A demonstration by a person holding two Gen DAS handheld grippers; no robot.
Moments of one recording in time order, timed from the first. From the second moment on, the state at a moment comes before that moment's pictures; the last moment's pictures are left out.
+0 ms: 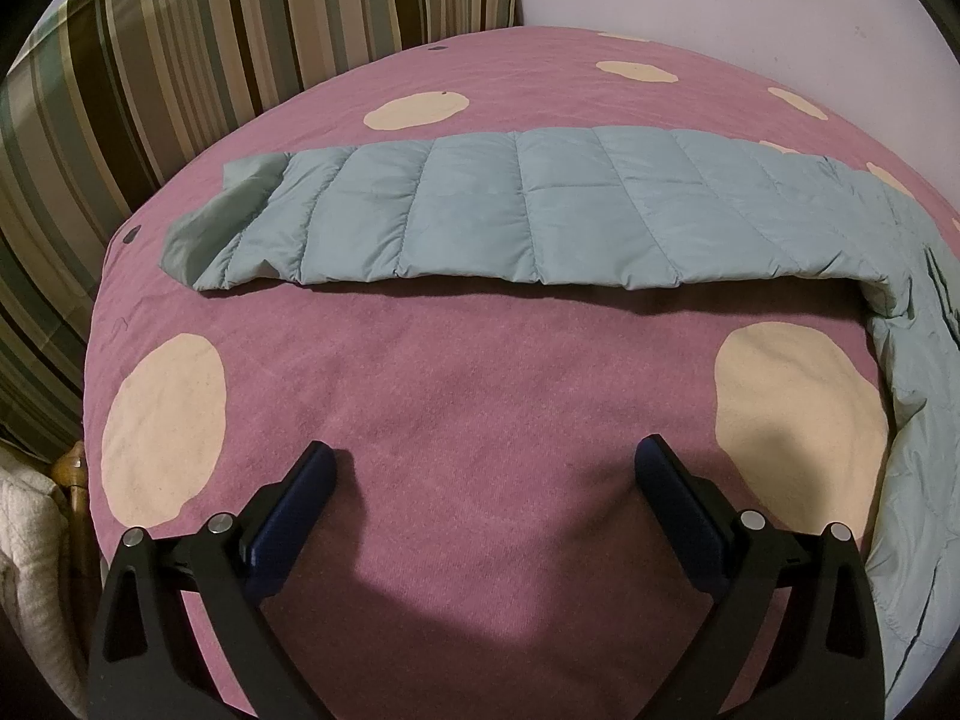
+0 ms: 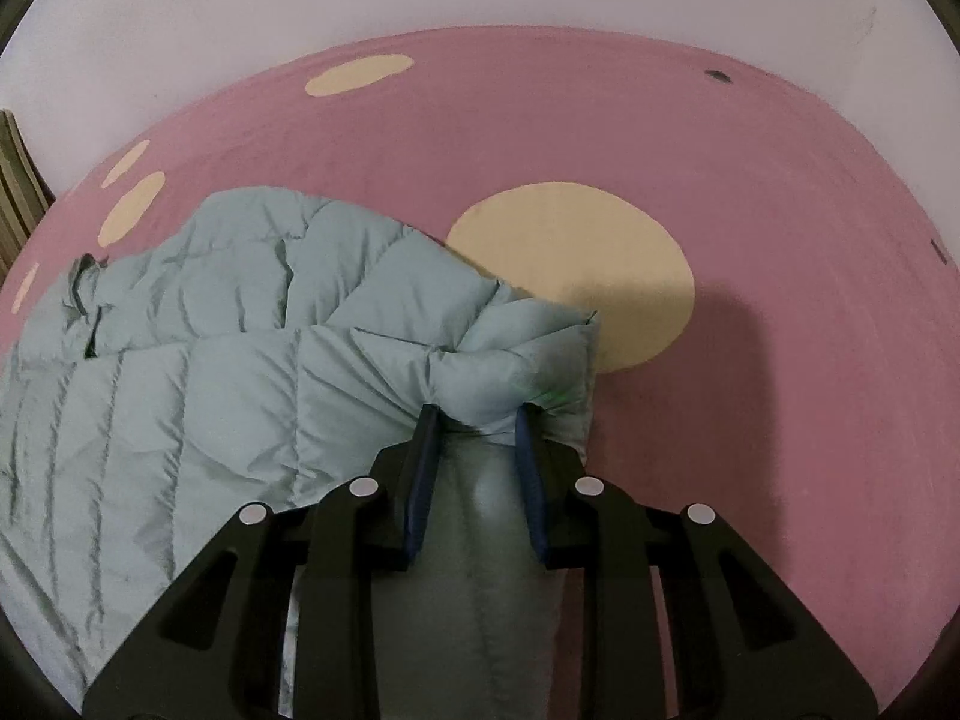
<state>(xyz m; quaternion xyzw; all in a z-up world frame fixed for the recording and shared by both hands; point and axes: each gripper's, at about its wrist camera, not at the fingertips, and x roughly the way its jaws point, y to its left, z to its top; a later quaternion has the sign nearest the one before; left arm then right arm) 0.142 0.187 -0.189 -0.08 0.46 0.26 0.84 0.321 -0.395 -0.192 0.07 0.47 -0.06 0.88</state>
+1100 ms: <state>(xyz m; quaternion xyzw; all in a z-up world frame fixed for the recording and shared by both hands) 0.142 0.187 -0.189 -0.08 0.46 0.26 0.85 0.169 -0.356 -0.148 0.08 0.43 -0.07 0.90</state>
